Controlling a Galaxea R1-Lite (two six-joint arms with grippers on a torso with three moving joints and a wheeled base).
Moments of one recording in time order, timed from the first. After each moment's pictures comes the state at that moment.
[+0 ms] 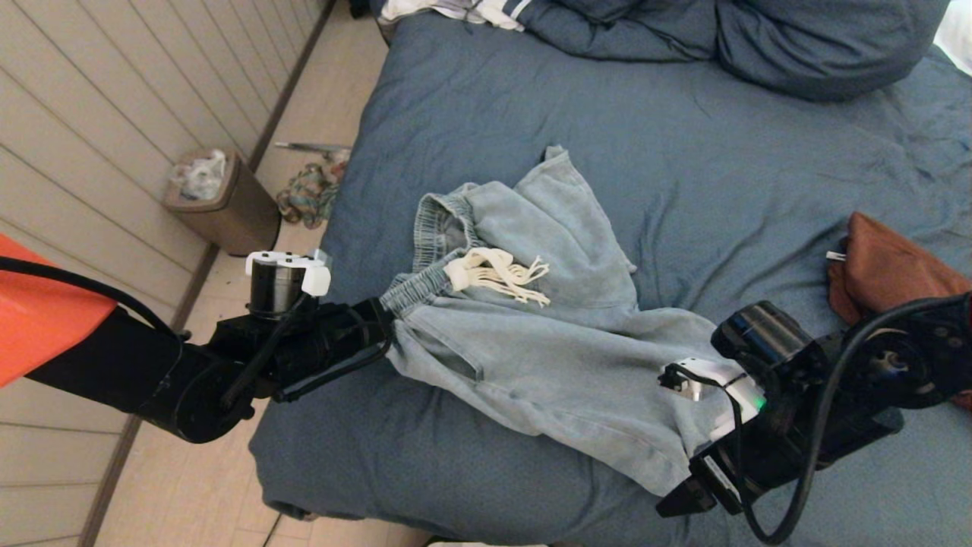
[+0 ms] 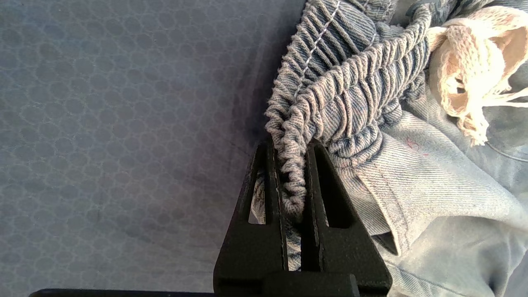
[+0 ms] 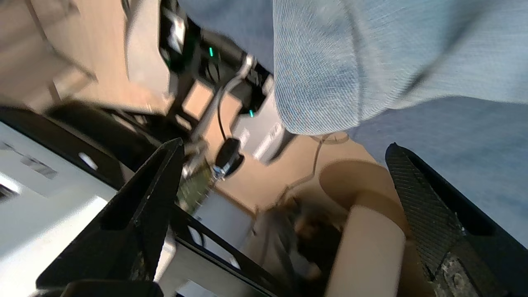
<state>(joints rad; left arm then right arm) -0.44 1.92 -0.85 -0.73 0.00 -0.60 0.32 1.73 -0.92 0.46 0.25 -0.18</state>
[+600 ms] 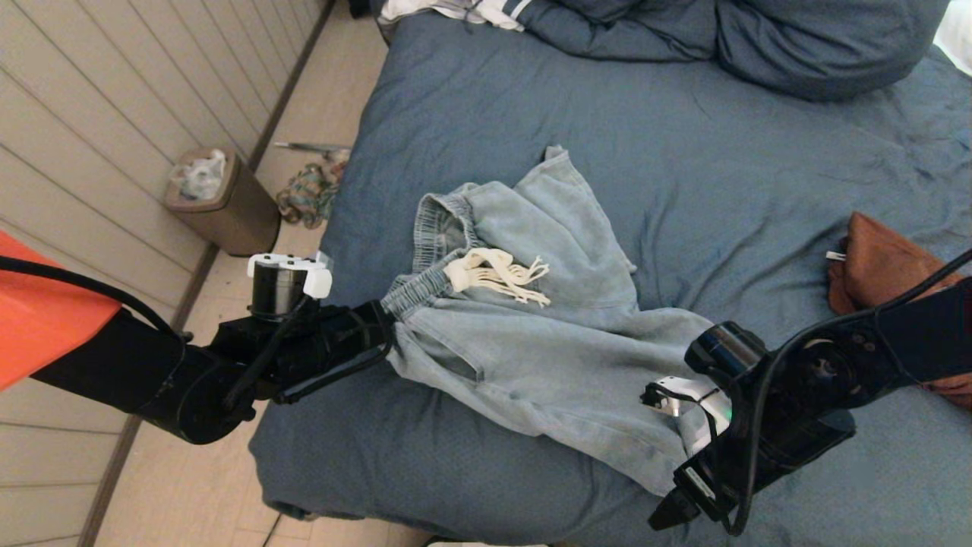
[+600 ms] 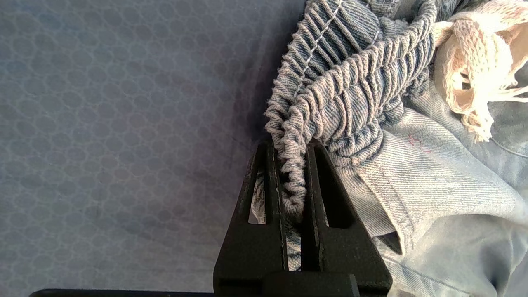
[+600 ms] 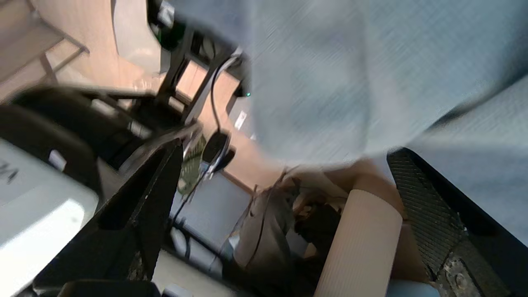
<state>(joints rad) -0.44 1.93 -0.85 -0.73 -0.01 -0.60 0.29 1.86 -0.92 0.43 0.24 -0.22</state>
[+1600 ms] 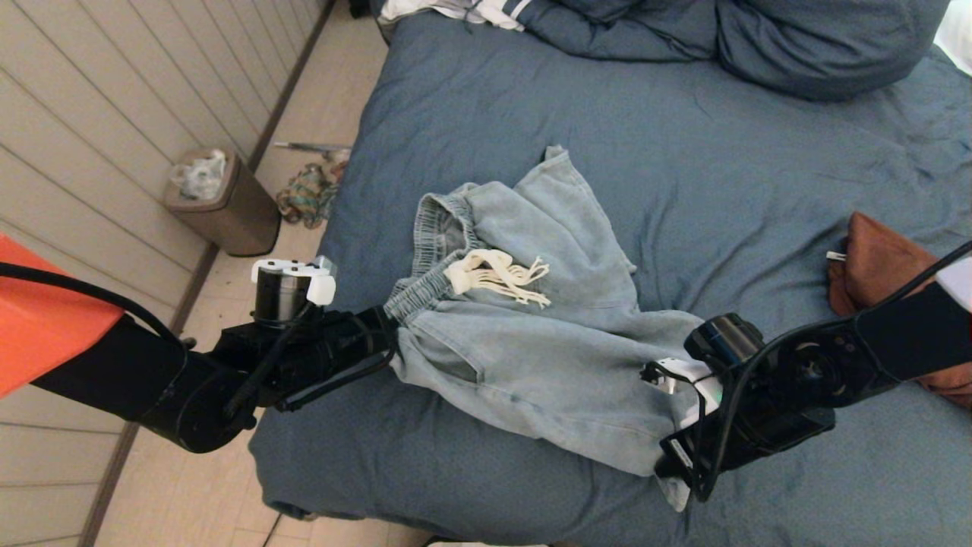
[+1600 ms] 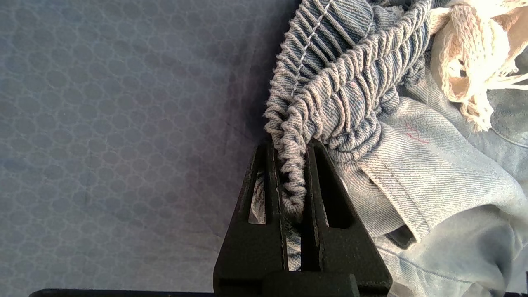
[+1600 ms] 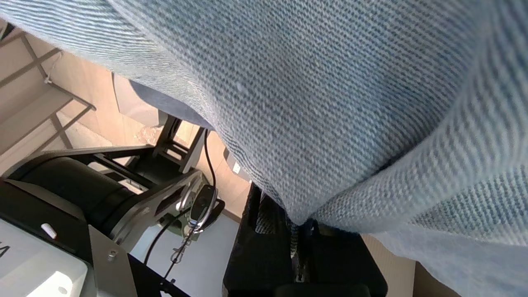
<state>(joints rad) -0.46 1.93 -0.82 -0.74 0.00 -0.60 0.25 1.91 -0.91 0.25 0.25 -0.16</state>
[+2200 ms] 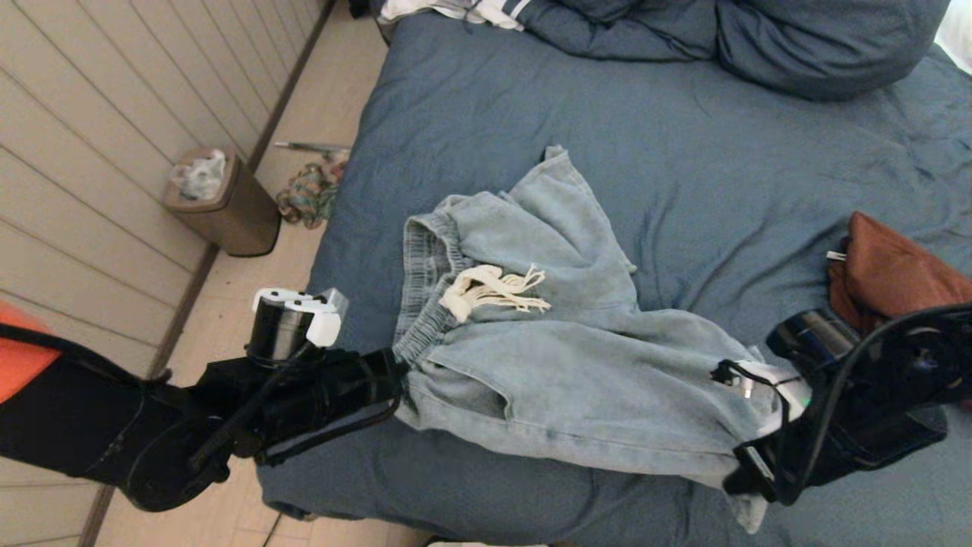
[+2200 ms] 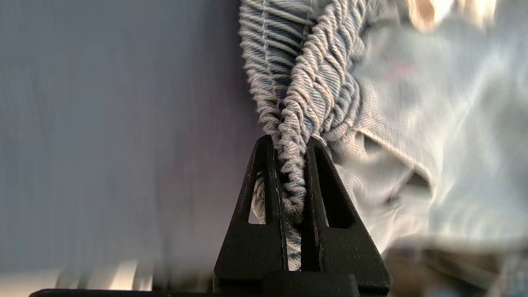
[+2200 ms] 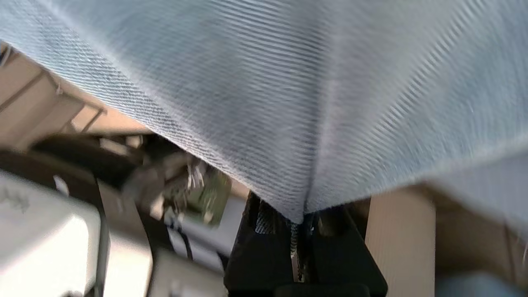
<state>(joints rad) -0.57 1.80 -0.67 -0.63 0.00 -0.61 0.07 1.72 -0.85 0.46 0.25 -0.20</state>
